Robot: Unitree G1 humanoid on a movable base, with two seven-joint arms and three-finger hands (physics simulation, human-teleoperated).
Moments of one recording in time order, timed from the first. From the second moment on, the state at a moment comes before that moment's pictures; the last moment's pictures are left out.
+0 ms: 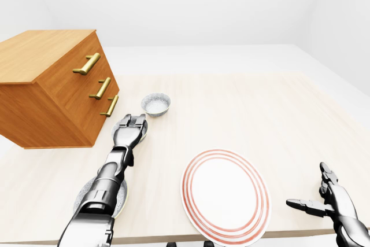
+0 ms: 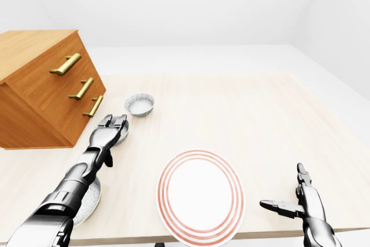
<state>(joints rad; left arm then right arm) -0.55 0.32 -0.05 0.94 1.28 -0.09 0.17 0.19 -0.30 -0.61 0.39 -0.05 -0.09 0.26</state>
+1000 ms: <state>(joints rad) -0.55 0.32 -0.04 0.91 1.29 -0.09 0.17 0.20 -0.30 -0.61 0.38 -0.05 -0.09 0.27</state>
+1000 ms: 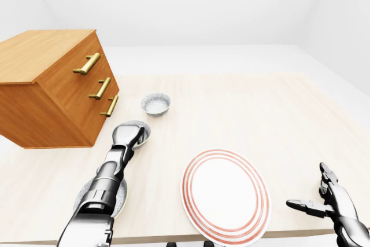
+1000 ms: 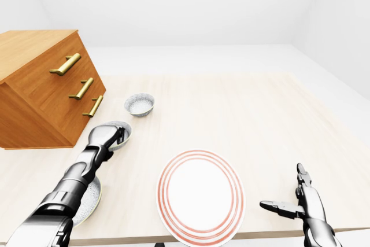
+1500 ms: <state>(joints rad) -0.48 0.31 -0.03 0.78 1.23 -0.09 0.11 0.20 -0.29 -0.62 0.36 -0.05 -0.09 0.29</state>
